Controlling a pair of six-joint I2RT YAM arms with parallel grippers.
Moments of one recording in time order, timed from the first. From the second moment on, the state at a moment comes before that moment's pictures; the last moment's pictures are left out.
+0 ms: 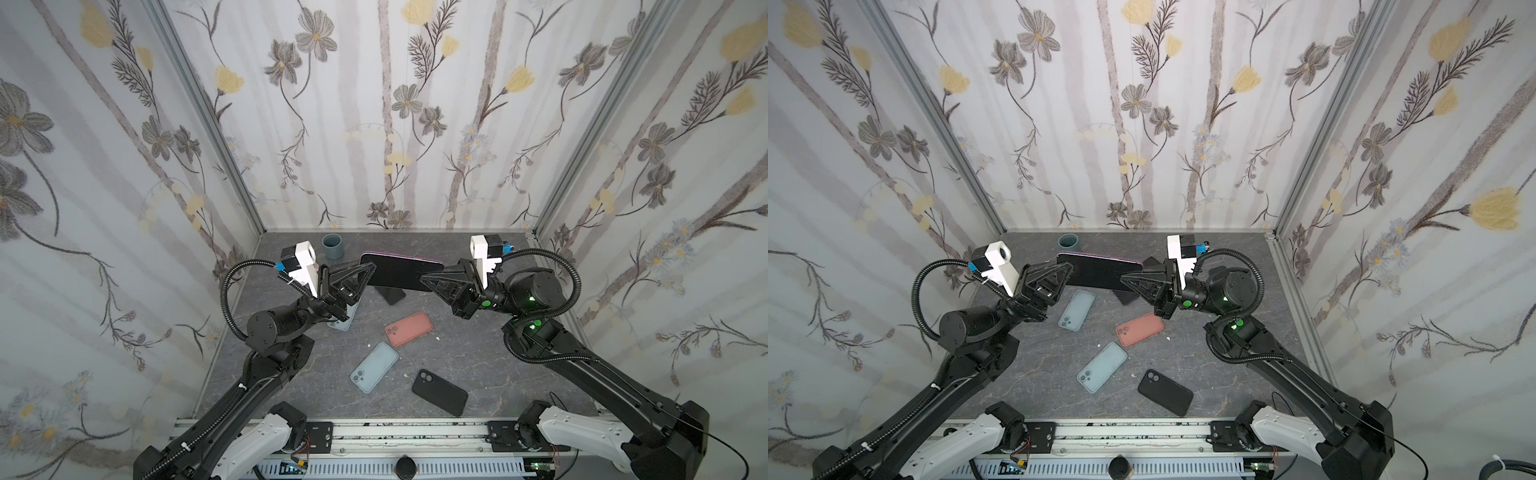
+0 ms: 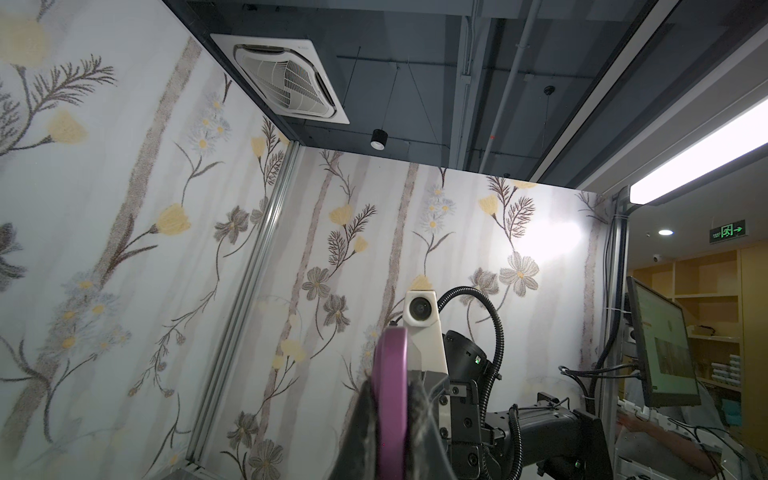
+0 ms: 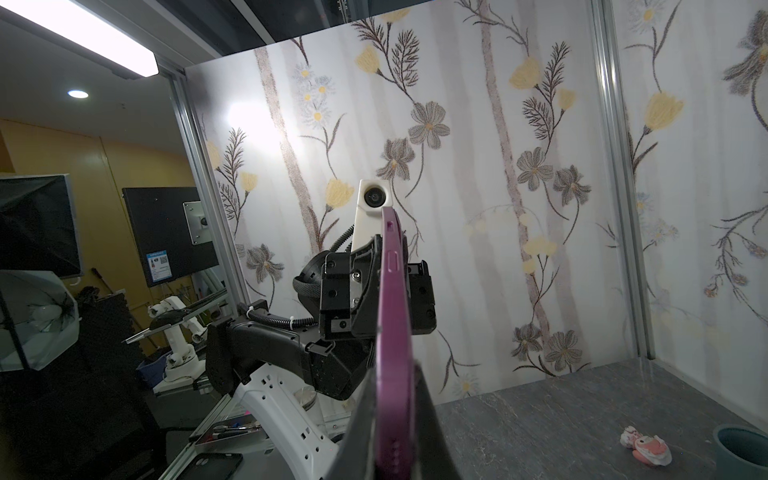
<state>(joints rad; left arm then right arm) -0.53 0.89 0.74 0.95 0.54 -0.77 0.71 1.08 0.95 0.62 -0.76 0.58</state>
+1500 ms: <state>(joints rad) -0.57 1.25 0.75 -0.20 0.13 -0.60 0.67 1.44 1.19 -0.53 -0.17 0.37</state>
